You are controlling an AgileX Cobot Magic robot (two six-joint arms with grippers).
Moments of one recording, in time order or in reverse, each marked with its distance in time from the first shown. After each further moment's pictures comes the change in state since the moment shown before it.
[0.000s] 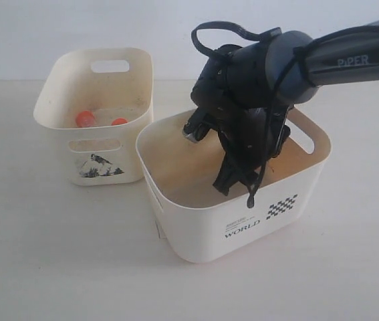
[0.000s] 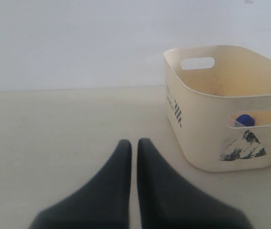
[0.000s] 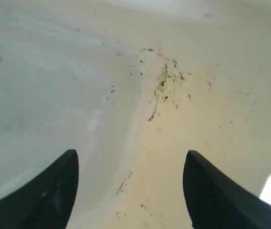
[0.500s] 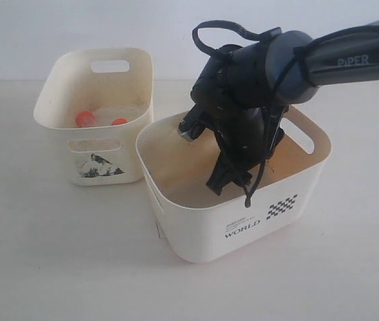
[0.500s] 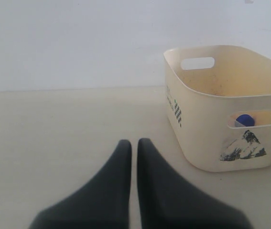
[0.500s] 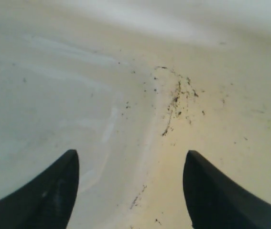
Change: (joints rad) left arm 0.000 0.000 0.000 0.000 0.000 0.000; right arm 0.000 0.000 0.000 0.034 -0.052 -0.001
